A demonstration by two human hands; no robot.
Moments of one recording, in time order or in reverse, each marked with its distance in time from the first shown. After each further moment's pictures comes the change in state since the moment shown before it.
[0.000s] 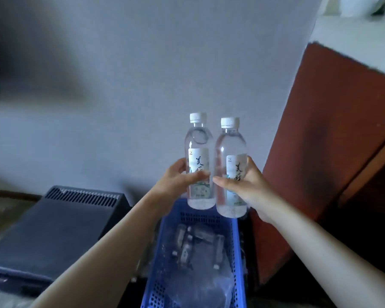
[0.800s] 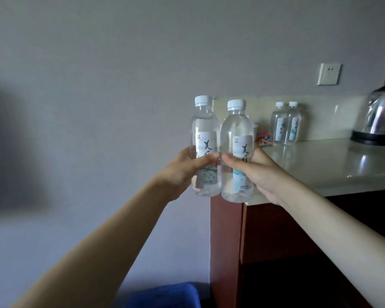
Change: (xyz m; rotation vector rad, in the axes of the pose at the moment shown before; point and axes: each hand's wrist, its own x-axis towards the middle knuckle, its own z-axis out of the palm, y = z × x) left_hand -0.074 0.297 0.138 0.013 -0.526 0.496; right_hand -0.141 -0.279 -0.113 -0.059 0.292 -0.376
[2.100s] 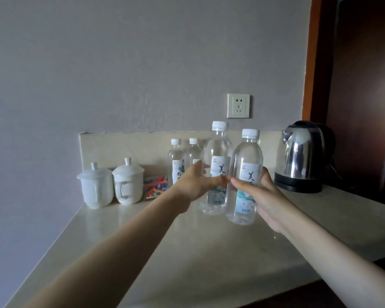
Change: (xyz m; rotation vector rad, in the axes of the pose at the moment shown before) left_hand 0.370 -0.080 0.262 0.331 0.089 -0.021; right_hand 0.116 0.088 -0.410 0.079 0.260 0.072
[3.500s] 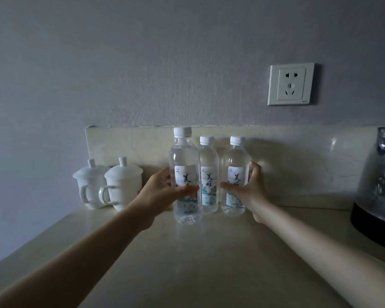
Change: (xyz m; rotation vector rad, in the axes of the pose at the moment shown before) left_hand 0.073 -0.058 -0.021 0.098 0.462 -0.164; right_hand 0.237 0.102 -0.006 -0.238 -0.132 -0.091
